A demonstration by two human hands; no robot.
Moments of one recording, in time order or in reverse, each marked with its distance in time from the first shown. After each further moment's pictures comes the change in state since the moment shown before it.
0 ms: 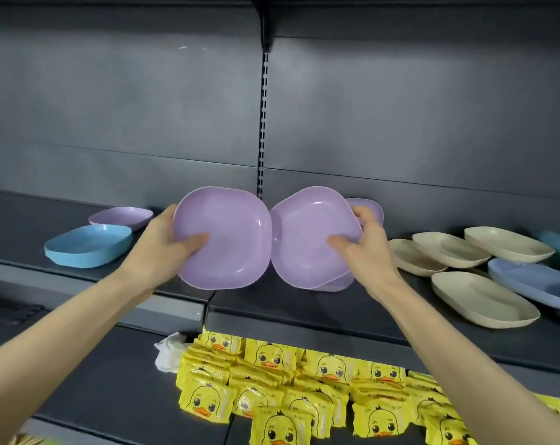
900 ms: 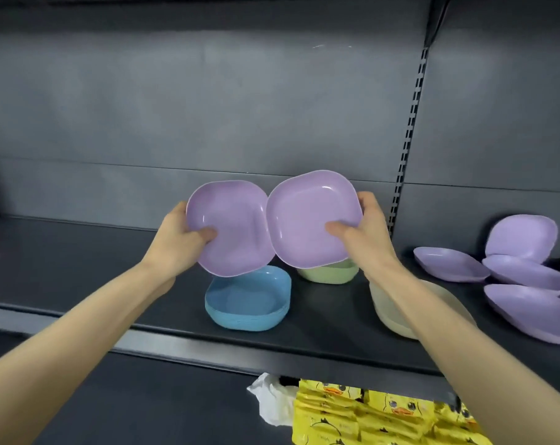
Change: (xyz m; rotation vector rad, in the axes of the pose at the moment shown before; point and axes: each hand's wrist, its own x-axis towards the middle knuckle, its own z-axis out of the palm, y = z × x) left_hand 0.183 -0.175 -0.256 -0.041 0.002 -0.061; right_hand 0.093 -0.062 0.351 0.031 0.074 -0.036
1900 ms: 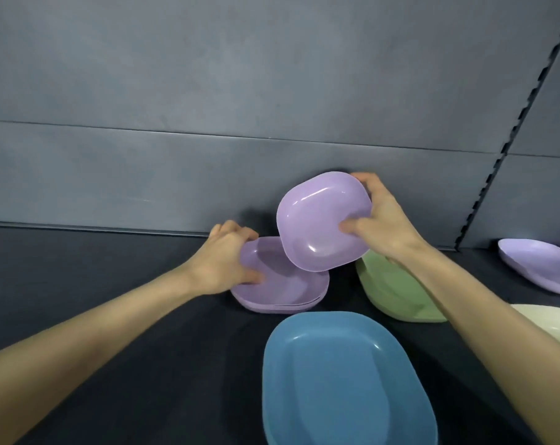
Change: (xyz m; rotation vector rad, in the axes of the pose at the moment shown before) left_hand 0.183 -0.161 0.039 0.660 -0.602 0.214; right_hand 0.124 0.084 0.110 -0.327 -0.103 0.167
